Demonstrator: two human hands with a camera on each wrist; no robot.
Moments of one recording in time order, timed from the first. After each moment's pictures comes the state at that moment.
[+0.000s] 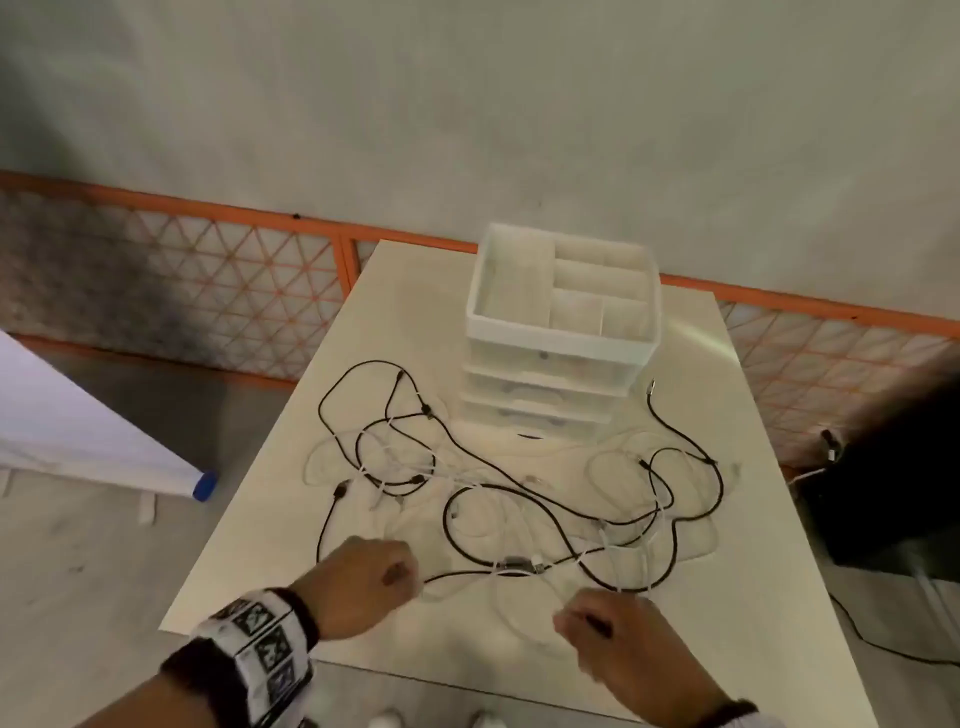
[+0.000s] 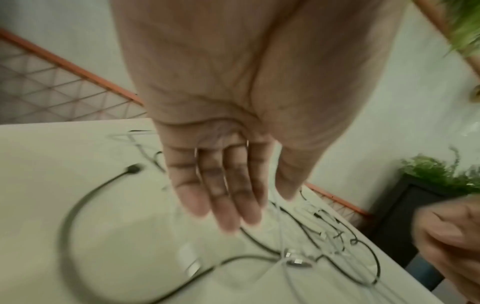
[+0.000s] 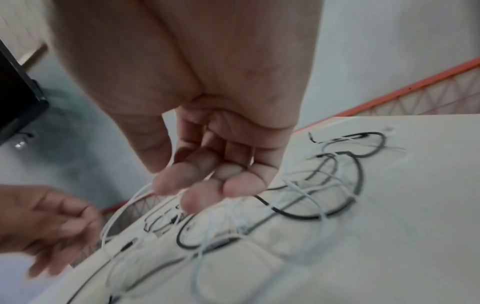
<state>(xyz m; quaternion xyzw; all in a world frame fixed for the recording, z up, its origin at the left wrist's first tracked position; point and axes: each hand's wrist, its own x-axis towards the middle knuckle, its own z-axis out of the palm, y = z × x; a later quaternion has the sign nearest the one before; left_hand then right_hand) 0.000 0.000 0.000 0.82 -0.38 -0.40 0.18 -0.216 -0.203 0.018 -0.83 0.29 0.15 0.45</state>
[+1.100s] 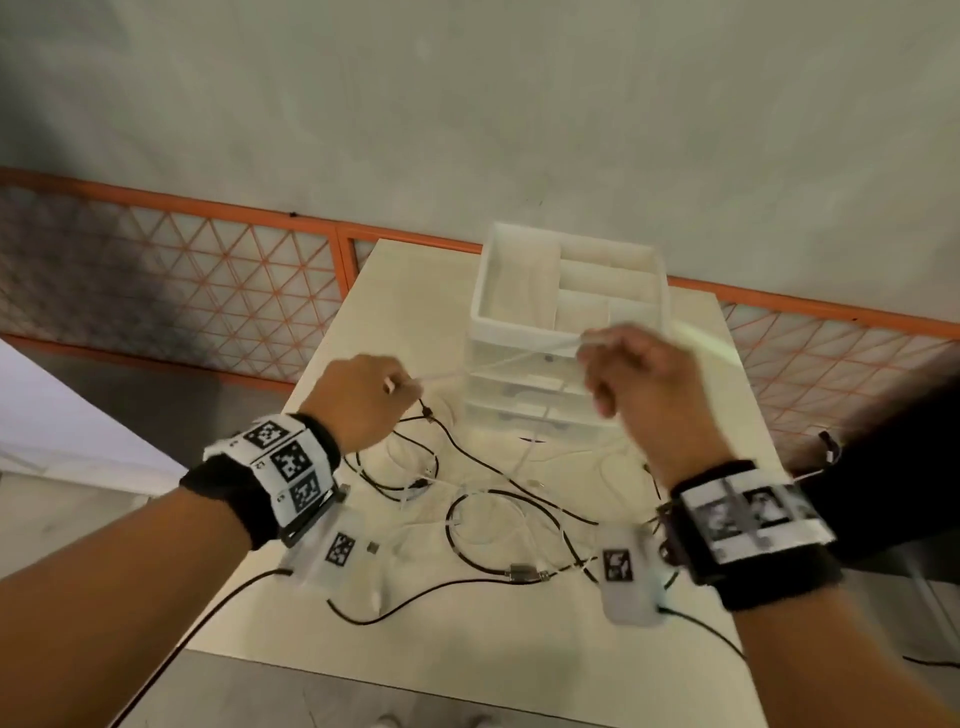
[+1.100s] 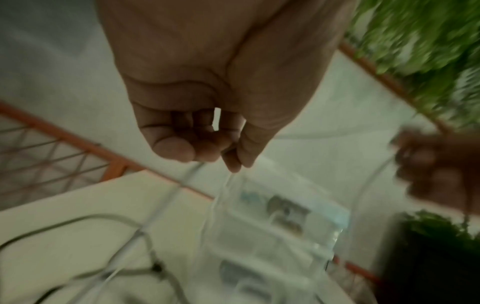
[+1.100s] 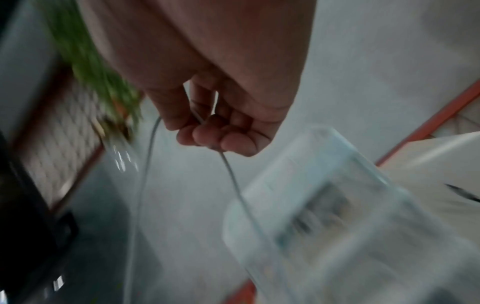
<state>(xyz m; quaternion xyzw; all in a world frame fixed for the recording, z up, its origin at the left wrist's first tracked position) 0.087 -0.072 0.093 0.92 -0.32 -0.12 0.21 -0.092 -0.262 0.128 -0.77 0.24 -0.26 0.53</state>
